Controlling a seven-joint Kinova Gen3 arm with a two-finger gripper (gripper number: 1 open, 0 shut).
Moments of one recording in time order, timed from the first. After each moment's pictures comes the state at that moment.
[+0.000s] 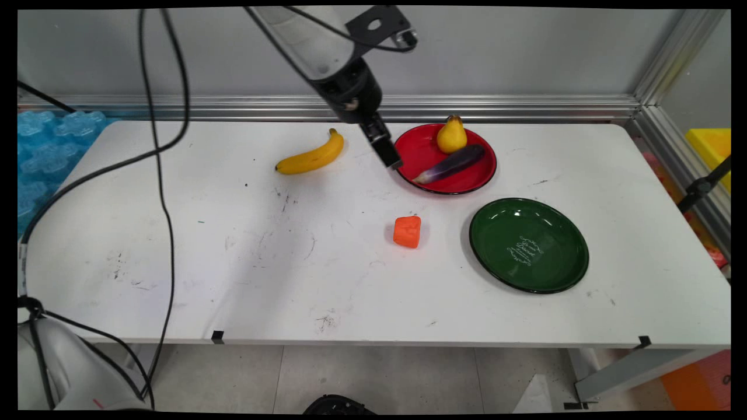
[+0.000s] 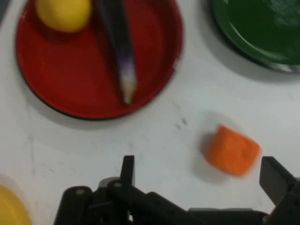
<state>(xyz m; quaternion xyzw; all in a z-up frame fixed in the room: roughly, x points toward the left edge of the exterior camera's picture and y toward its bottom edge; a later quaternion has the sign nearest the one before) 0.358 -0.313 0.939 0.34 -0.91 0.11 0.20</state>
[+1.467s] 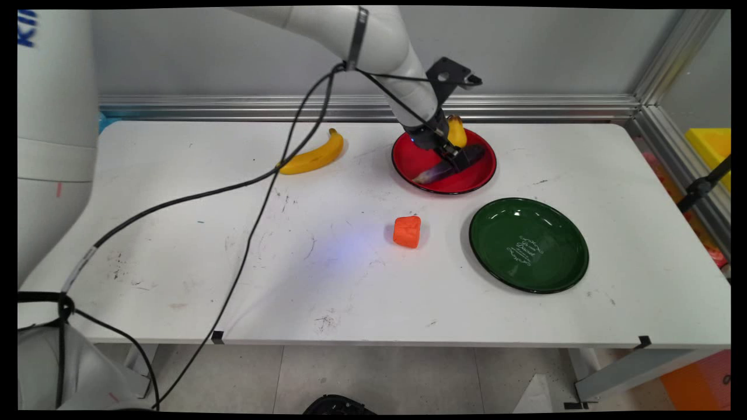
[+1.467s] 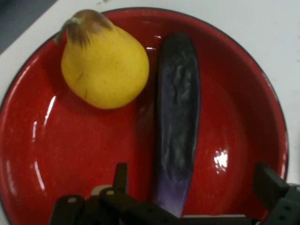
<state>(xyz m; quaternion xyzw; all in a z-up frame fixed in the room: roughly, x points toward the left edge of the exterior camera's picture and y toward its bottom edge) 0.275 -0.447 0.797 0.49 -0.83 0.13 0.22</state>
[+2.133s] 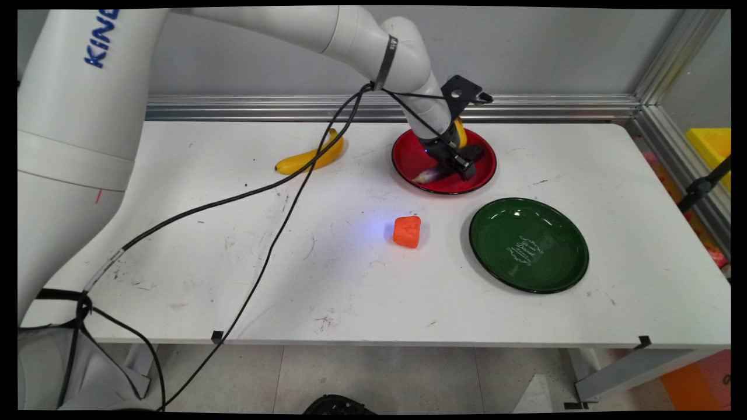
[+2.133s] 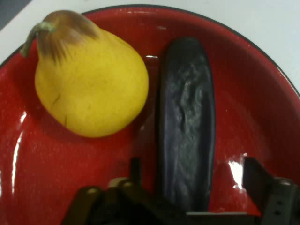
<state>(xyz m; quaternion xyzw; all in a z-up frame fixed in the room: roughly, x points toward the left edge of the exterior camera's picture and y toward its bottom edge) 0.253 -0.479 0.756 0.49 -0.84 0.12 0.22</state>
